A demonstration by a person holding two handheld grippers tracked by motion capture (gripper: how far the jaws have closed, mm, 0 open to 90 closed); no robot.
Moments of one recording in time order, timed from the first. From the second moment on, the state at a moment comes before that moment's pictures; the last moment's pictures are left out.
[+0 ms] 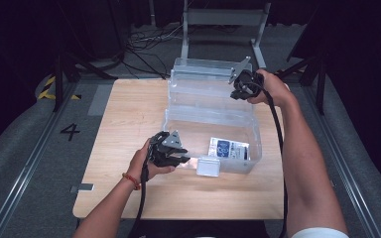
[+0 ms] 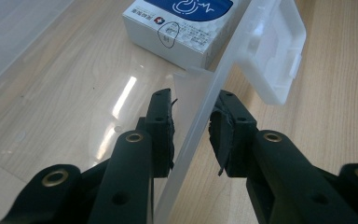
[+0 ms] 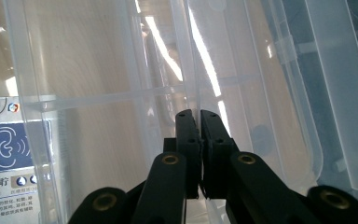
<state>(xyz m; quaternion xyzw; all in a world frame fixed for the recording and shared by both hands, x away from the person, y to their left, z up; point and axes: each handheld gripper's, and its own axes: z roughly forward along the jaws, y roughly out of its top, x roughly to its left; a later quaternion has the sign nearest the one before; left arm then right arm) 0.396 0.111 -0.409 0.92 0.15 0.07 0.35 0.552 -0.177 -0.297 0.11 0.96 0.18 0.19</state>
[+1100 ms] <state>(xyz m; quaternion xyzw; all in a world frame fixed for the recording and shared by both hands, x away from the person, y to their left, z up) 0.390 0.109 -0.410 0.92 0.16 0.09 0.35 0.514 -0.178 -0.278 0.06 0.96 0.20 0.20</state>
